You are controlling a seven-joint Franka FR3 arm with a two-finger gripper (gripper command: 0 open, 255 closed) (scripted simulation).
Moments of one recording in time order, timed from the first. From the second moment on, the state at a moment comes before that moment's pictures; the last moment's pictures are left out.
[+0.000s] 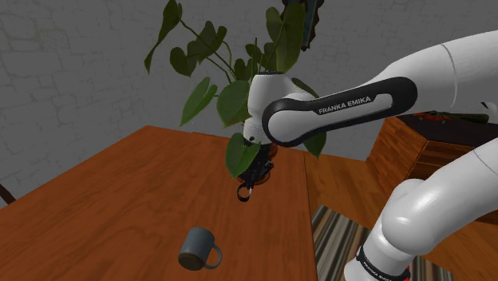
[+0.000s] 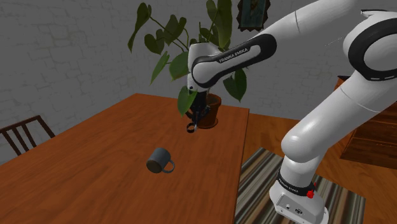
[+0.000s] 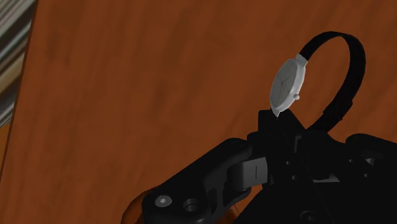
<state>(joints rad) -0.11 -0.41 0.45 -2.43 0.23 2.09 0.80</state>
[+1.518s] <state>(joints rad) -0.07 -0.29 0.63 -2.09 0.19 1.90 1.08</state>
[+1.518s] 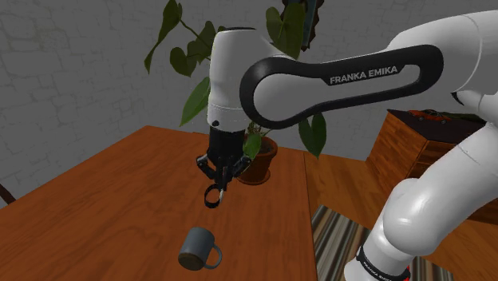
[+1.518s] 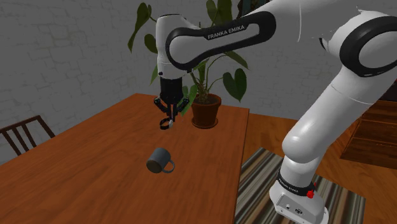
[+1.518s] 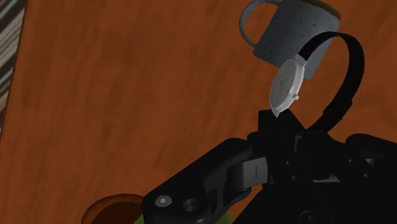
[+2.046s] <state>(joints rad) -0.05 -0.12 0.75 -1.98 0.10 1.93 1.26</state>
